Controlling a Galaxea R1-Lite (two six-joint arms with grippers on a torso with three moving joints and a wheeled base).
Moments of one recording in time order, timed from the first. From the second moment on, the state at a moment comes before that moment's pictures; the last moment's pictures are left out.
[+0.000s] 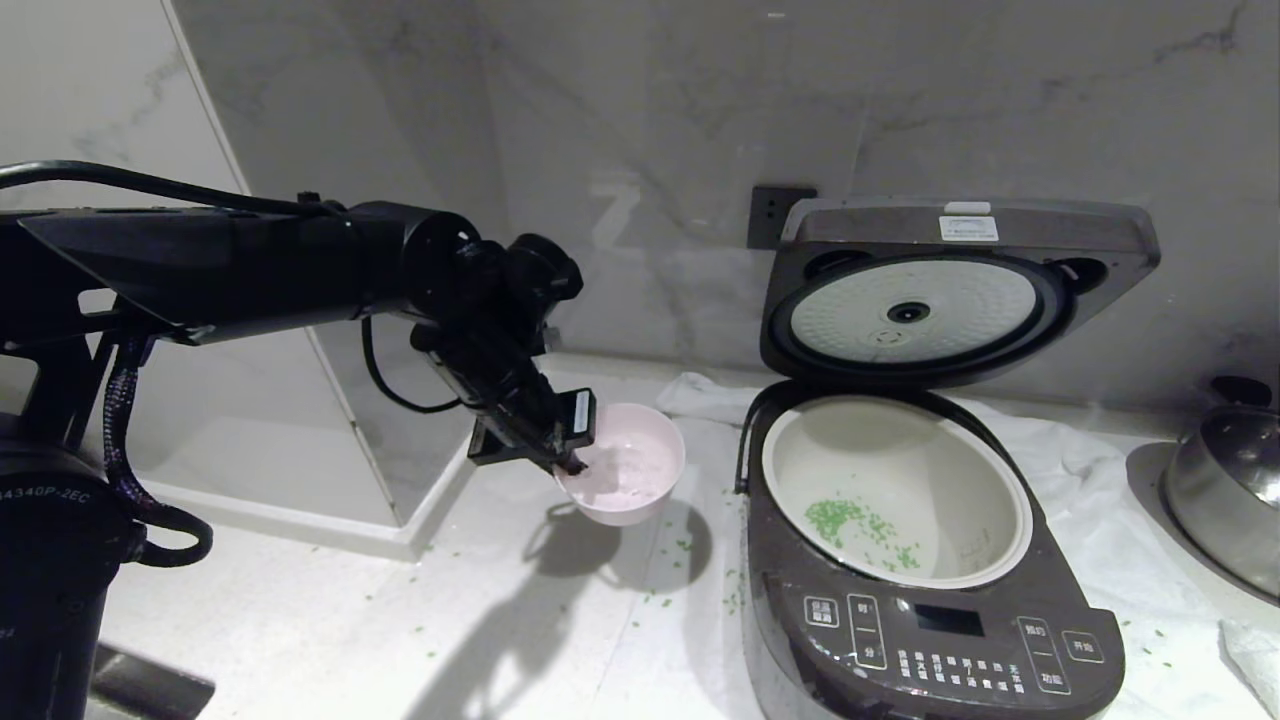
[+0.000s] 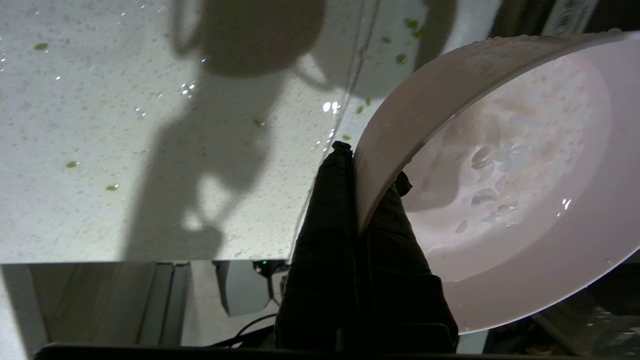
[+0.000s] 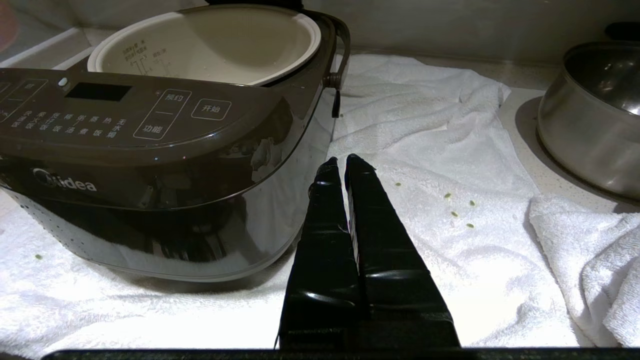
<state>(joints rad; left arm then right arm) -0.52 2.15 -1.96 0.93 -0.16 -0.48 0.00 0.00 -0.02 0.04 0.01 -0.02</state>
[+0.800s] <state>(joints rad) -0.57 2.15 -1.97 0.83 -0.15 -0.58 0.00 0.00 -0.02 0.04 0.01 -0.02</state>
